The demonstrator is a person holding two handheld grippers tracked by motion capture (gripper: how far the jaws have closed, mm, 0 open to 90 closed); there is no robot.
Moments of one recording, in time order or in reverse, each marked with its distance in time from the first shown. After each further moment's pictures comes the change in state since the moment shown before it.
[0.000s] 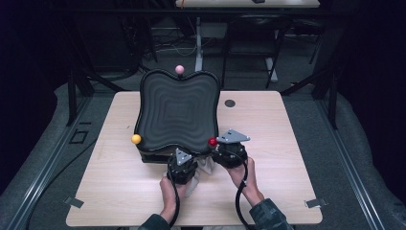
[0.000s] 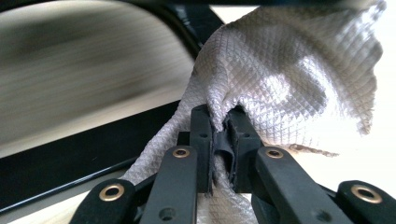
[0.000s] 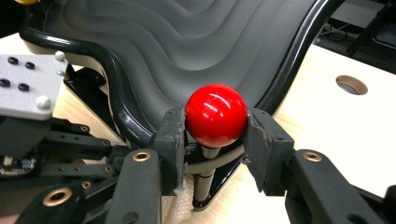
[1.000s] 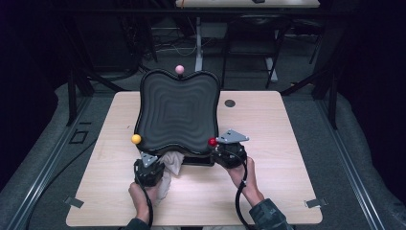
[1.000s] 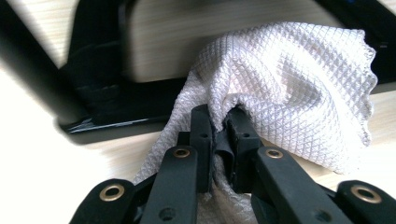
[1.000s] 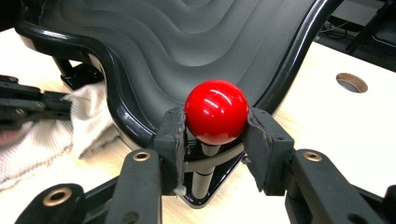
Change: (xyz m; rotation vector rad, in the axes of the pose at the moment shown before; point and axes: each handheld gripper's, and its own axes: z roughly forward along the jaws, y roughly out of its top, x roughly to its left) left arm 0.078 -0.033 -0.047 0.021 0.220 -0.127; right arm 0.000 -0.001 0.002 0.011 0.000 -0.005
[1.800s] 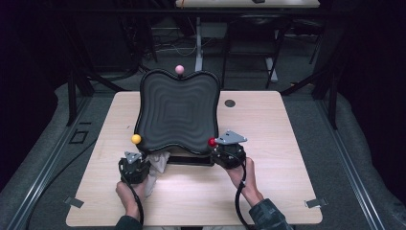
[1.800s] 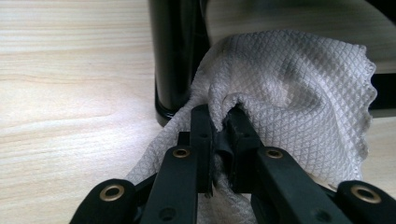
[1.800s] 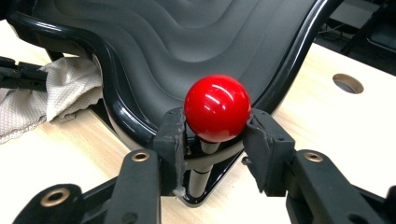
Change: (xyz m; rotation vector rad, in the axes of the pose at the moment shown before) left arm 0.031 0.000 -0.005 0.009 0.052 -0.070; right arm 0.001 -0.001 0.002 0.007 -0.015 -0.035
